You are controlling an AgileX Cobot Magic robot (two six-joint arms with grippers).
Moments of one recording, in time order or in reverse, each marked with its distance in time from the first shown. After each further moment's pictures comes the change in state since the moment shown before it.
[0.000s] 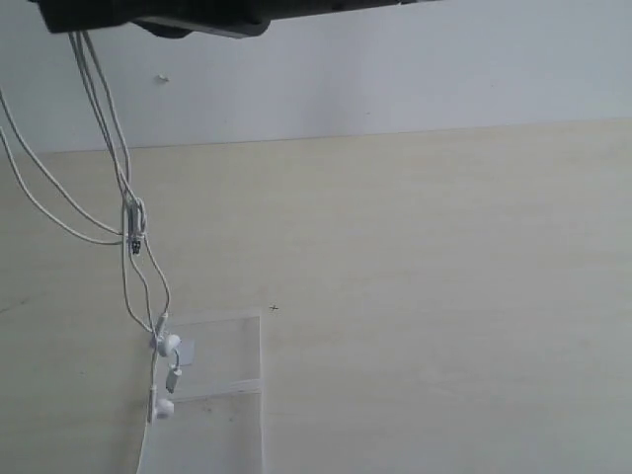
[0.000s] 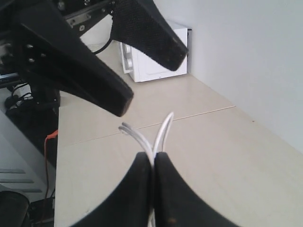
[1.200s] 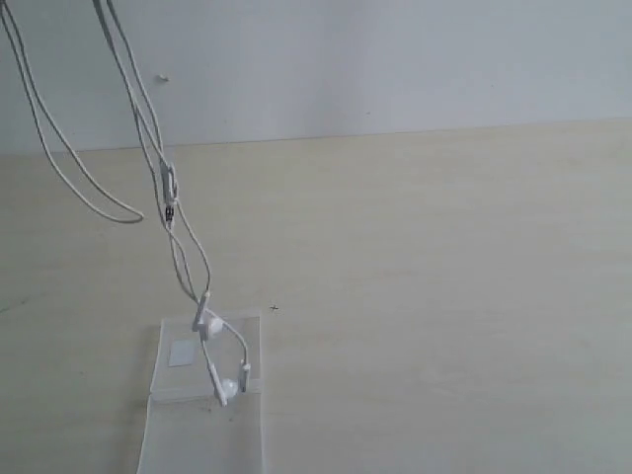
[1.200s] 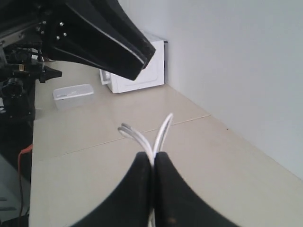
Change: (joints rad) left arm 0.000 0.046 -0.114 0.215 0.000 -0.235; right arm 0.000 -0.011 -0.015 0.000 0.088 0.004
